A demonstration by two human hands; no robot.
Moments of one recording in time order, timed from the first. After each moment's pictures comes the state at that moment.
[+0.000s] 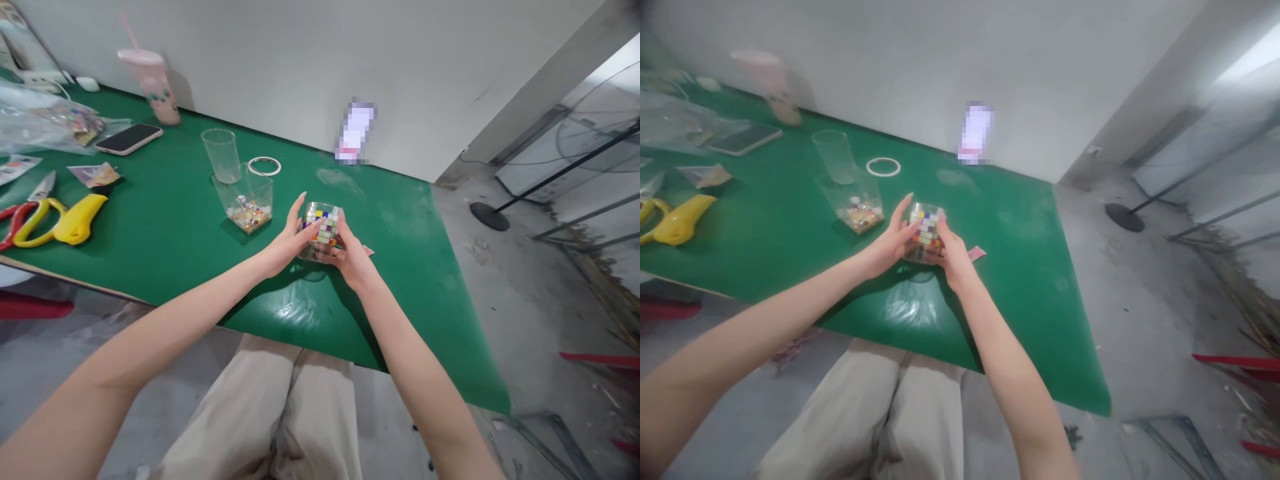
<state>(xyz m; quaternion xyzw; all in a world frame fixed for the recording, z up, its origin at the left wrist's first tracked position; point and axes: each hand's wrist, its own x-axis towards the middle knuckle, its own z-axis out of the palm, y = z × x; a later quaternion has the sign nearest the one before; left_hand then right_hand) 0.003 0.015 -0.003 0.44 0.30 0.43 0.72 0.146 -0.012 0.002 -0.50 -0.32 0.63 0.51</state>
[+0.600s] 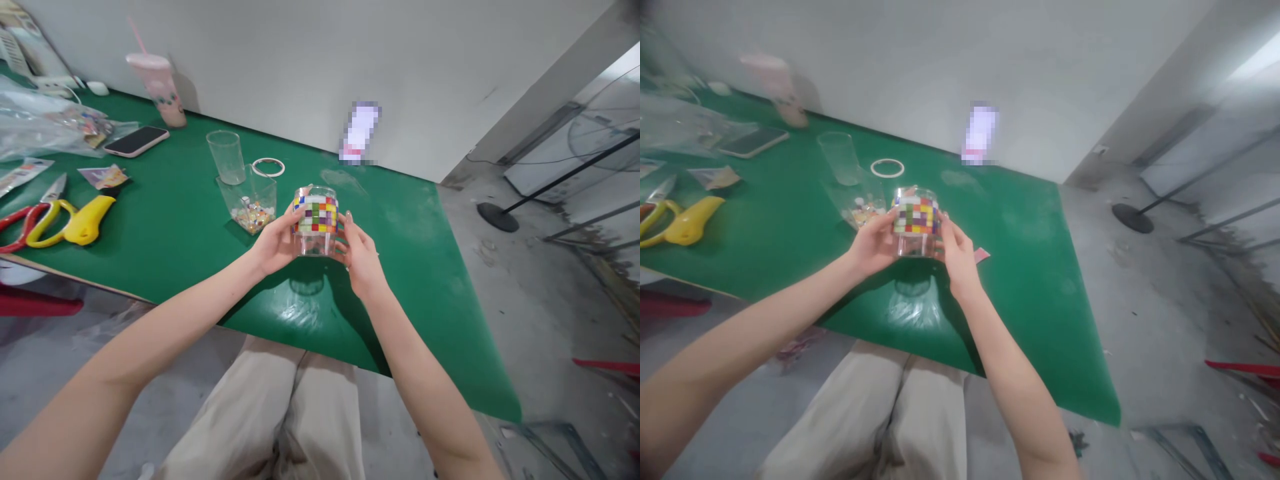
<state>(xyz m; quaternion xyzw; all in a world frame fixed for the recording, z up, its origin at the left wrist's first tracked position) -0.011 0.019 0.012 0.33 0.23 0.46 0.79 0.137 -0.022 0.013 -0.50 -0.37 0.53 0.57</state>
